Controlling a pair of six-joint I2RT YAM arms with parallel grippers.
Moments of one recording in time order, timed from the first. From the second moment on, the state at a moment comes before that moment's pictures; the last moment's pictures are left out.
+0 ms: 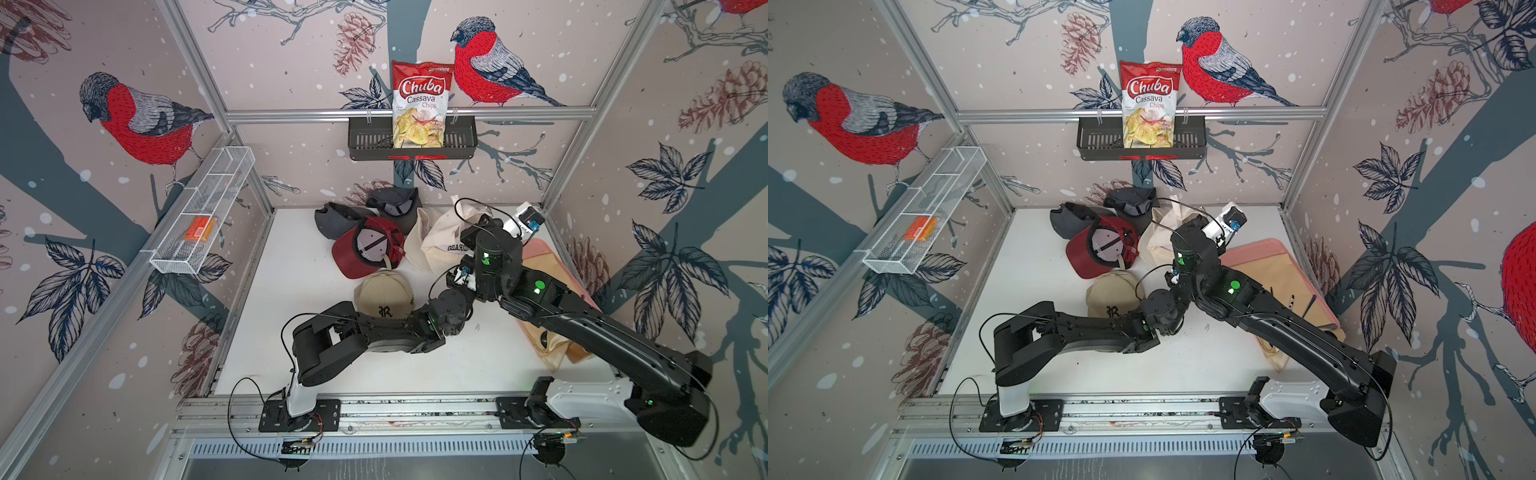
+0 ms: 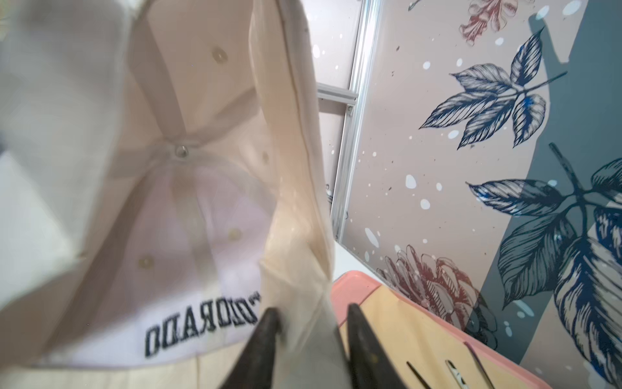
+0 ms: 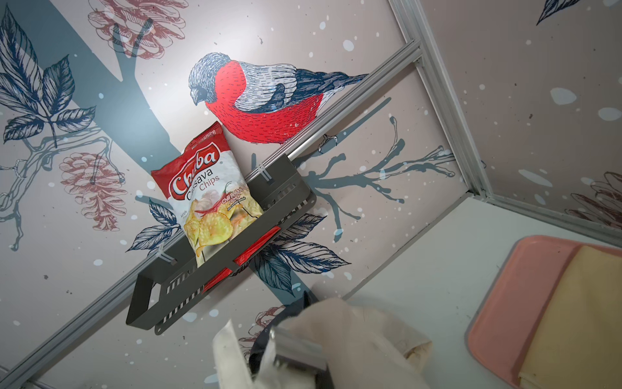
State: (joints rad) left arm -1.20 1.91 1.15 0.95 -0.62 -0.02; right arm 0.95 1.21 1.26 -0.24 1.04 0.81
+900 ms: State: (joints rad) left arm -0.87 1.47 0.98 0.44 0.19 -0.31; right arm 0.75 1.05 1.10 -0.05 0.61 0.47
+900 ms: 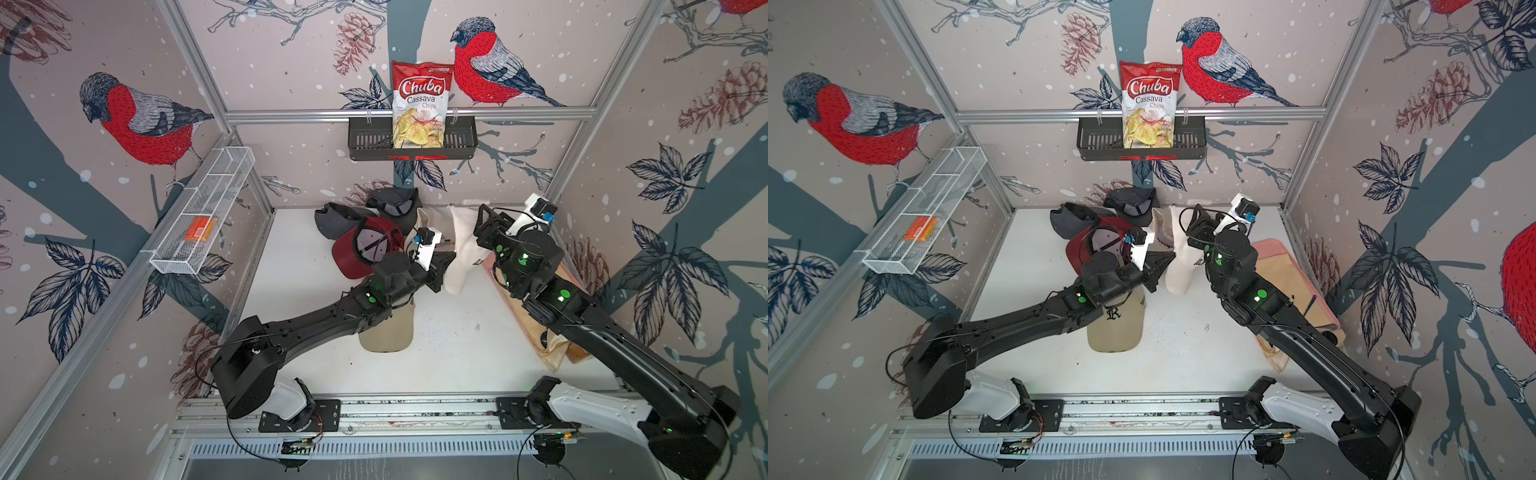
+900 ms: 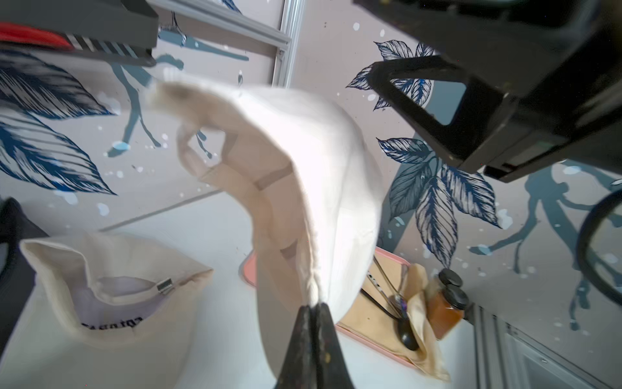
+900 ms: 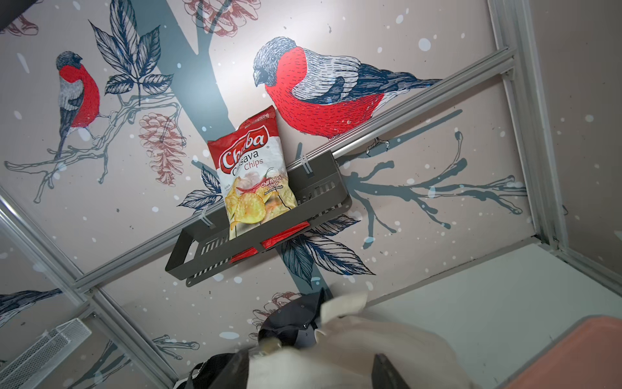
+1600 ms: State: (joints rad) left arm -0.83 1.67 0.70 0.82 0.44 -1.21; right arm 0.68 0.87 0.94 -0.15 0.57 0.40
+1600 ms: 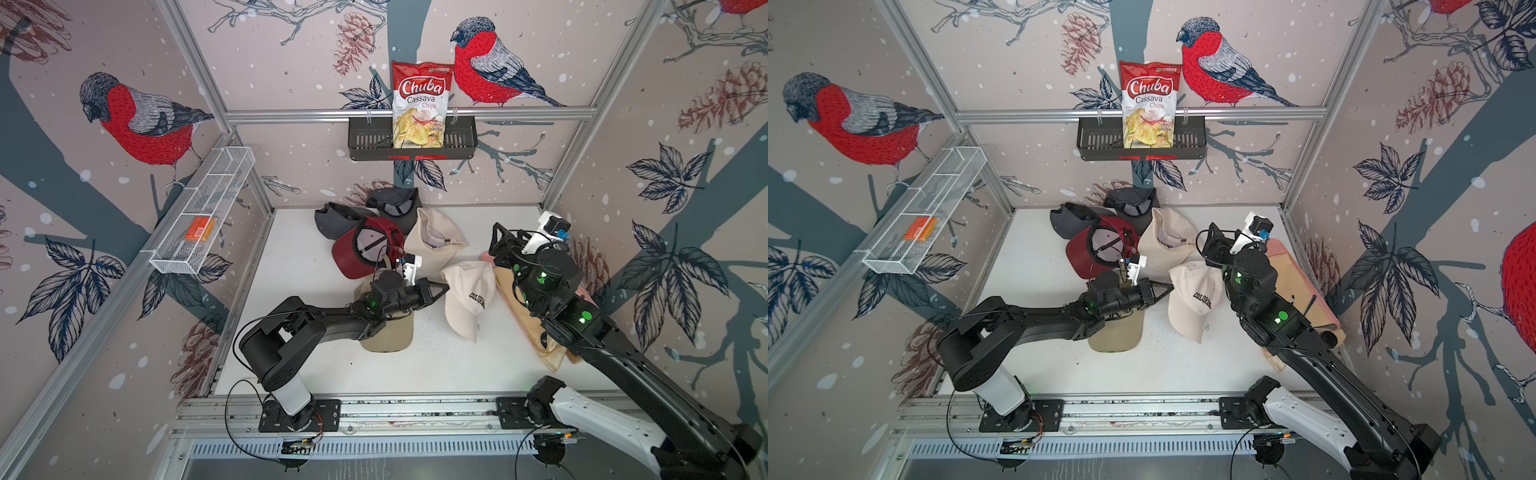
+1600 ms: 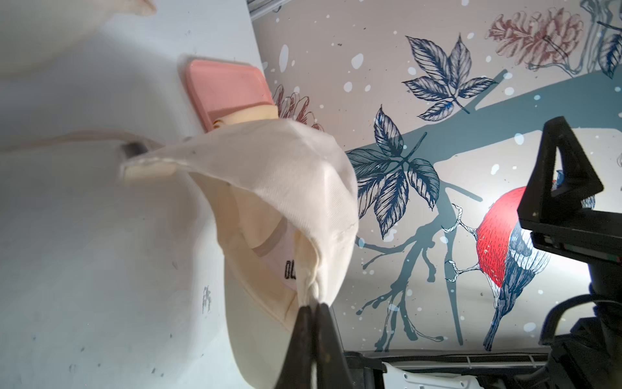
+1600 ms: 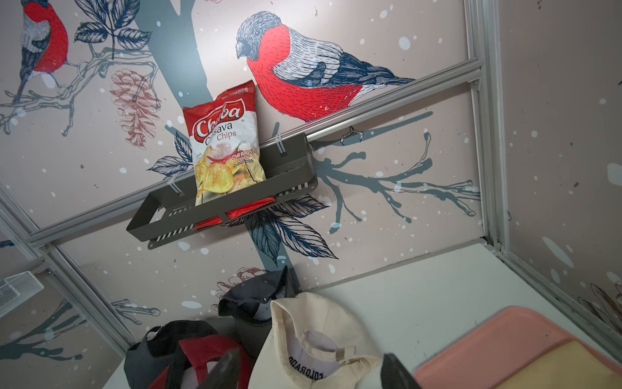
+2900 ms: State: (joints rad) left arm -0.64 1.66 1.35 -0.10 0.21 -0.60; right arm 0.34 1.12 0.84 -0.16 0.10 0.43
